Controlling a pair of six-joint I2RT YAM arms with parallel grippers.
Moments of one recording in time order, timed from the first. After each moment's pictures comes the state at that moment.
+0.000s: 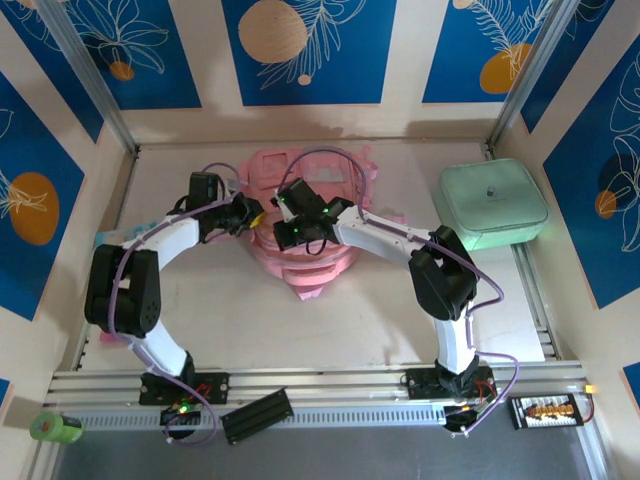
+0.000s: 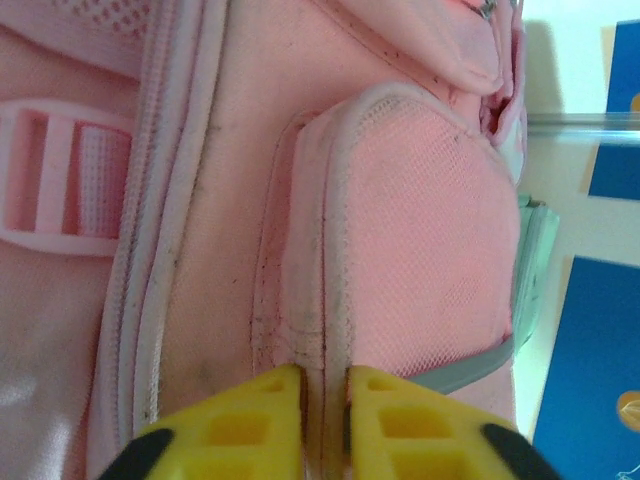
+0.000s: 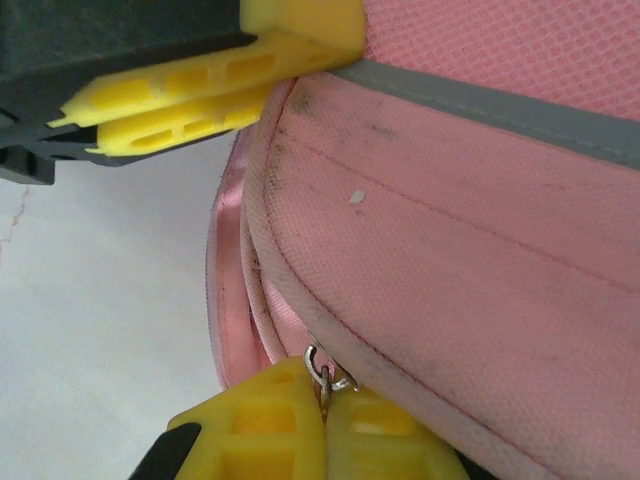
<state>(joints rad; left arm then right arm) -0.17 1.68 1.03 -0.12 0.63 -0.93 0.82 1.95 1.55 -0.53 -0.13 0.37</state>
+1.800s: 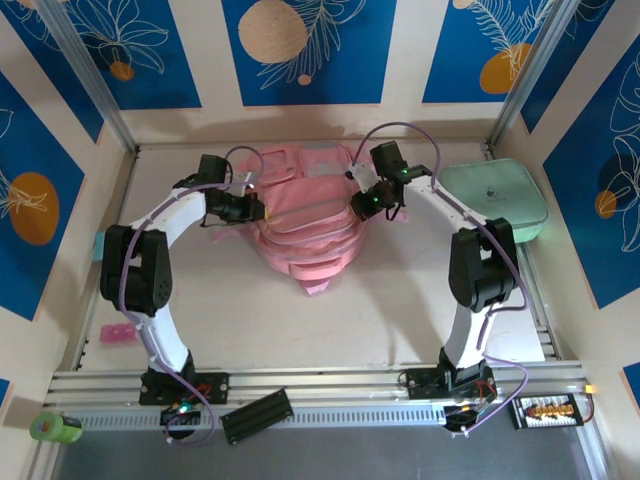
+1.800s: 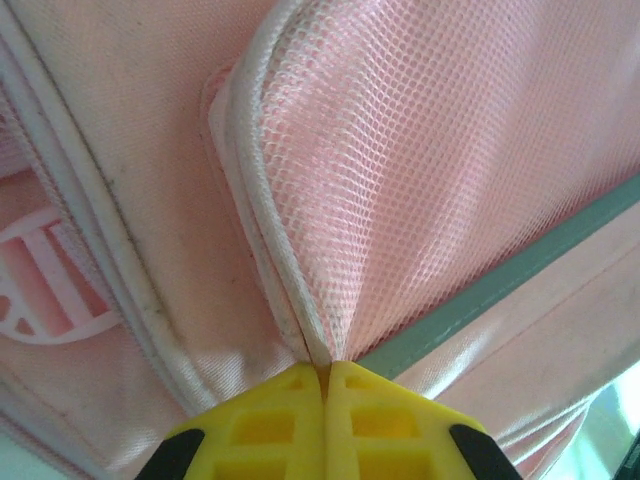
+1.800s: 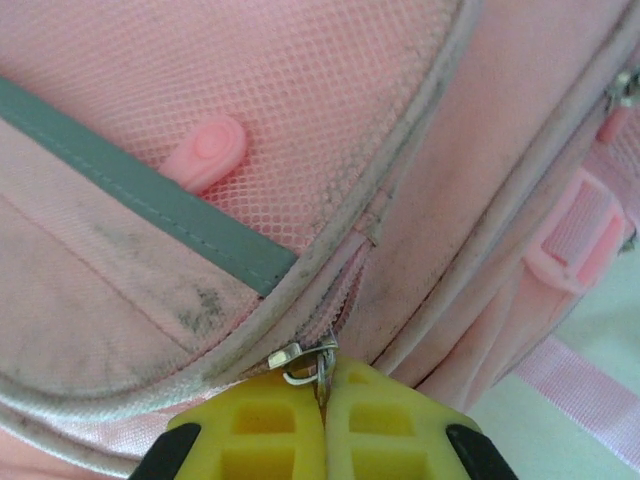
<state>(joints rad) -0.16 1.84 1.34 -0.58 0.61 -0.17 0.33 1.86 1.49 -0.69 -0.27 -0.20</state>
